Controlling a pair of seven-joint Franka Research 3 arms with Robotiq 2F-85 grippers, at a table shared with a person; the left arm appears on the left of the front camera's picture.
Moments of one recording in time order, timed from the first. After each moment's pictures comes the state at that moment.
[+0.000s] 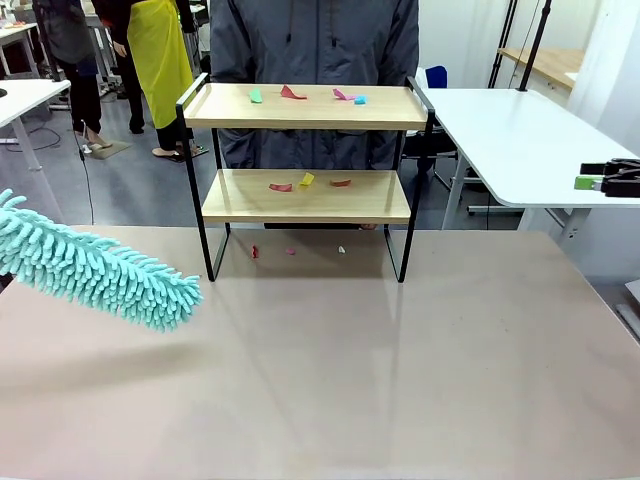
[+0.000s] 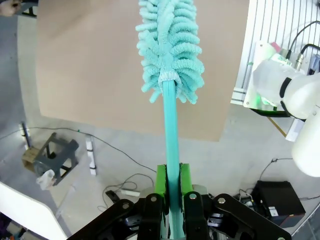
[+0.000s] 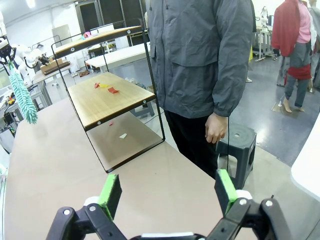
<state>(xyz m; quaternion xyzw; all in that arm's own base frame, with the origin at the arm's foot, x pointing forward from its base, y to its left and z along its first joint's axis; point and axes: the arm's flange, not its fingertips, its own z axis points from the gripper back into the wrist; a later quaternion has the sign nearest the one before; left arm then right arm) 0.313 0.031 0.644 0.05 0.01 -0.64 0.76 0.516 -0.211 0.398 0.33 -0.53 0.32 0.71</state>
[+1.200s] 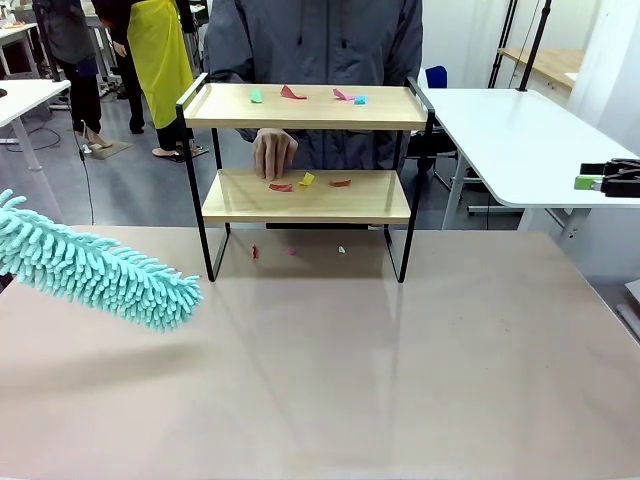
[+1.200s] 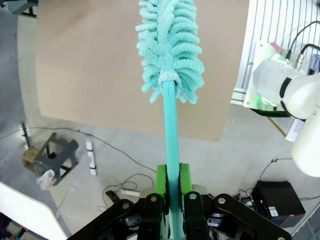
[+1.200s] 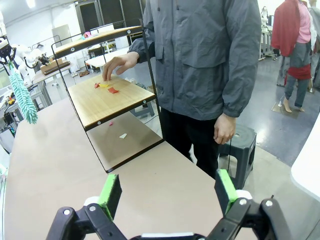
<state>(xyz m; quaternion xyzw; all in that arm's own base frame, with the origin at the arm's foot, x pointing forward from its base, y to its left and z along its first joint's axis) 0.313 0.031 0.644 0.05 0.01 -0.64 0.76 0.516 -0.211 0.398 0.33 -0.53 0.32 0.71</state>
